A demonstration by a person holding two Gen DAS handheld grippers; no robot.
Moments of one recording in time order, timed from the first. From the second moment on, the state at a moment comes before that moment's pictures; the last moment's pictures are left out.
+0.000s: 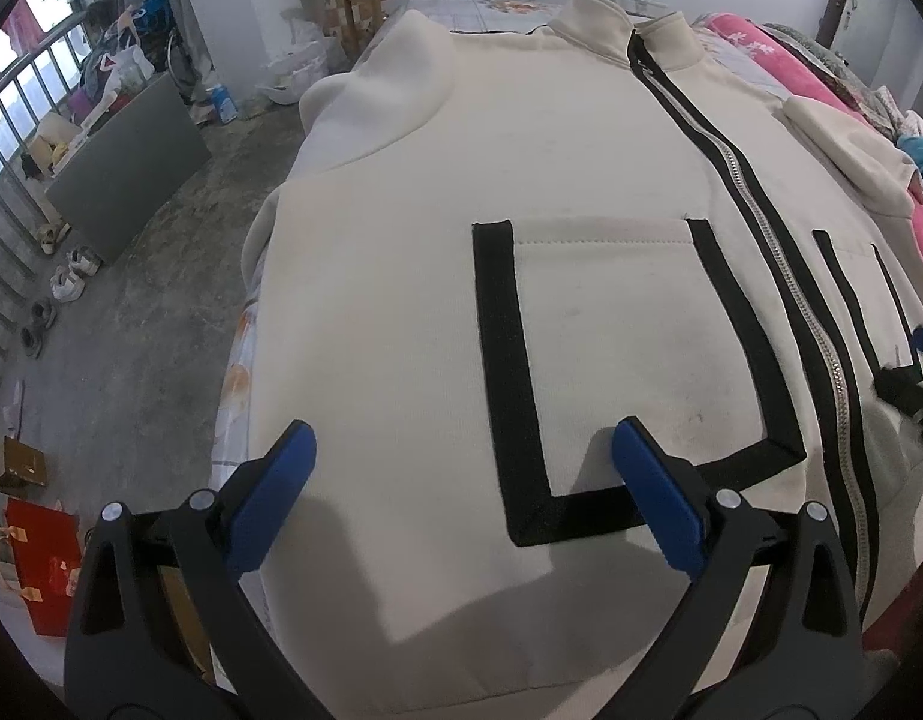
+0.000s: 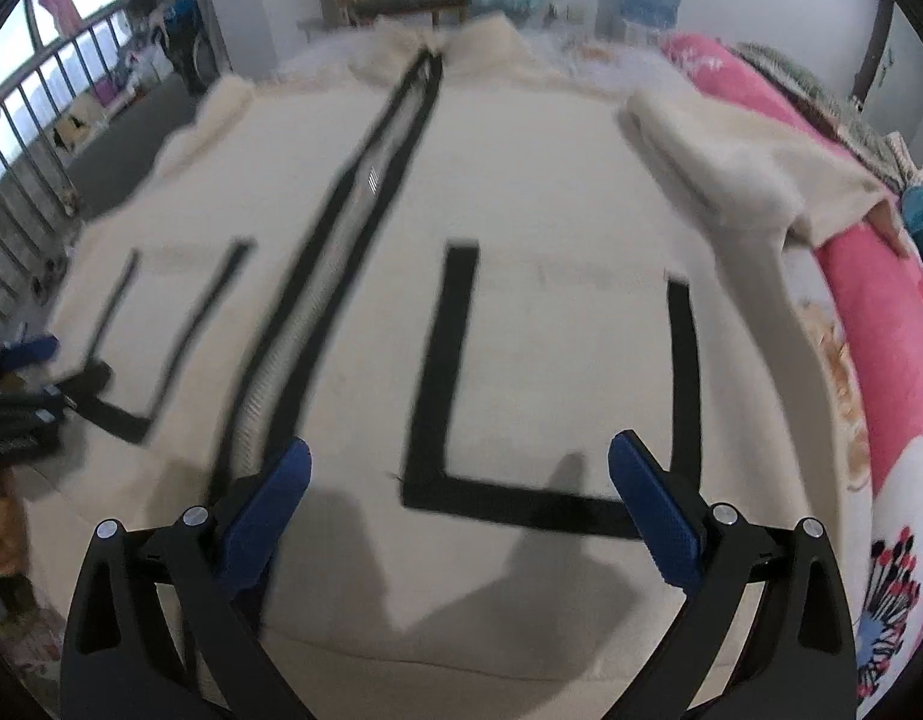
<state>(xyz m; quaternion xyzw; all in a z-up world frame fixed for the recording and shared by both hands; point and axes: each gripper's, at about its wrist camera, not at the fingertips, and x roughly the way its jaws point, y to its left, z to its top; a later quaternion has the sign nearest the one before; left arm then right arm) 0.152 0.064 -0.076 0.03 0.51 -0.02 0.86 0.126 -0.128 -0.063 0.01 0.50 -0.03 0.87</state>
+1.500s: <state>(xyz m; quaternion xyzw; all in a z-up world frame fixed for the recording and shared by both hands) 0.193 0.257 -0.436 -0.86 0.26 -0.20 0.40 0.201 -0.062 -0.088 -0.05 0.57 0.04 0.82</state>
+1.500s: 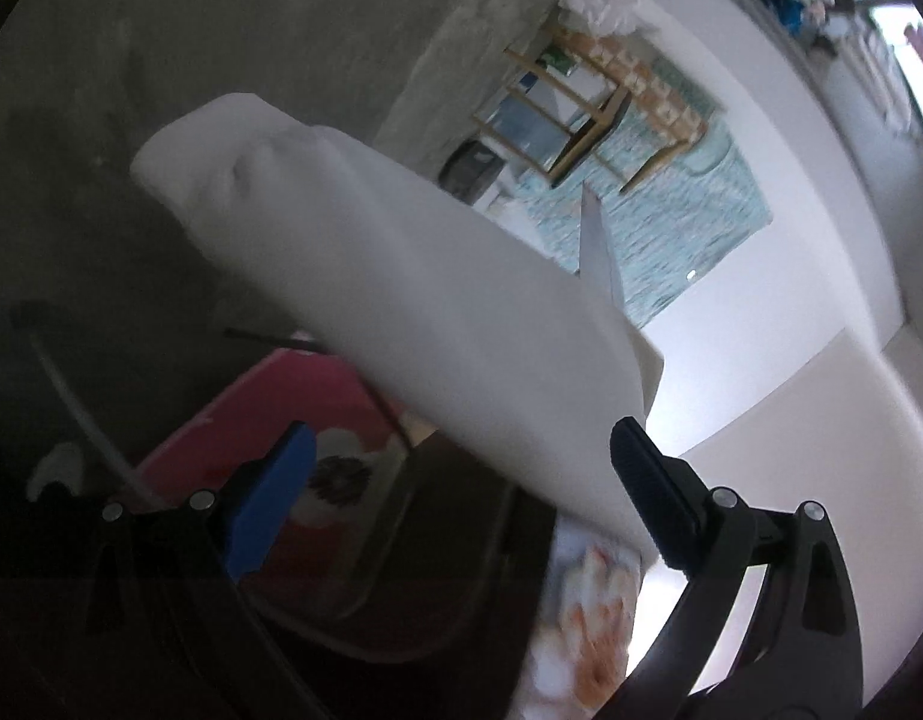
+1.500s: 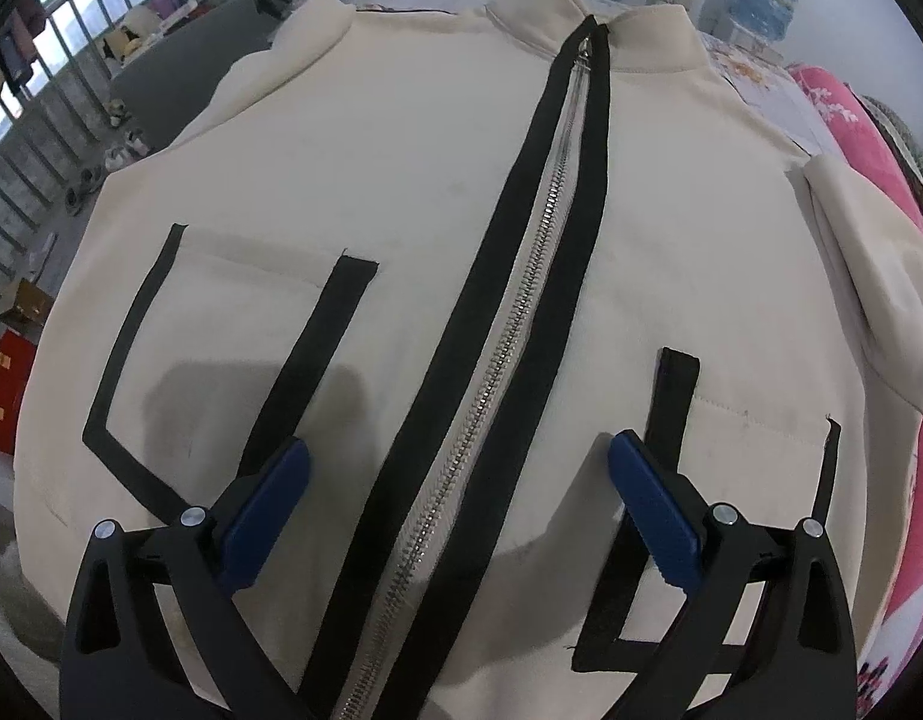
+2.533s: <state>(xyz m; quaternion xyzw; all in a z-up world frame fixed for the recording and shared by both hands) 0.326 0.426 -0.055 -0.37 0.32 -0.02 0.87 0.191 -0.063 -0.078 -0.03 0.53 0.05 0.85</state>
